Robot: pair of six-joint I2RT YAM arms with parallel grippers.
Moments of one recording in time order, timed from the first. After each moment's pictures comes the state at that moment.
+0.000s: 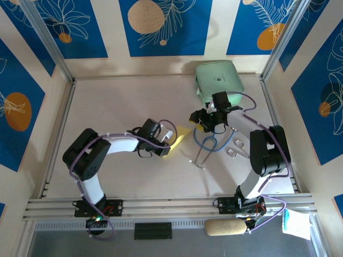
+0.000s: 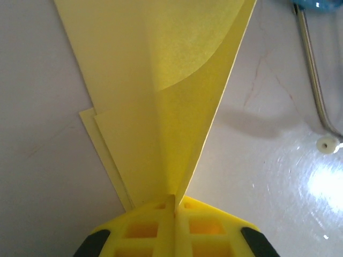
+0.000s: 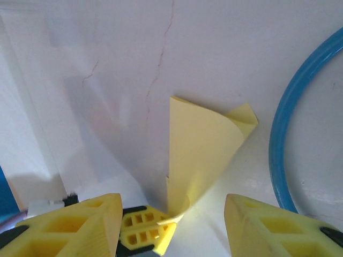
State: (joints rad) left arm -0.65 1.77 0.86 -0.08 0.46 -0.19; right arm 0.24 1.68 1.07 -0.42 -0.61 0.74
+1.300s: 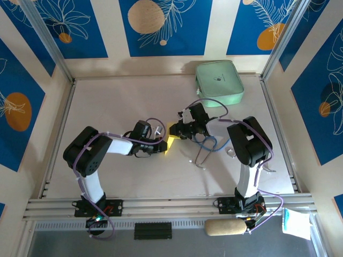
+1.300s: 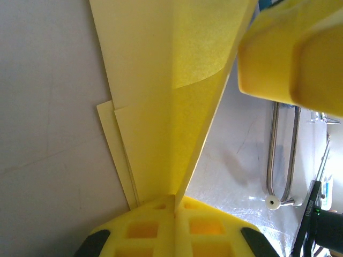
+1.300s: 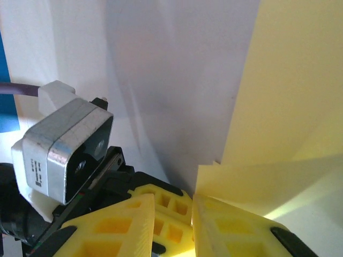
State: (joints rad) left arm -0.57 1.81 0.72 0.27 0.62 -0.68; right arm 0.47 1.90 1.02 -0.02 -0.78 0.69
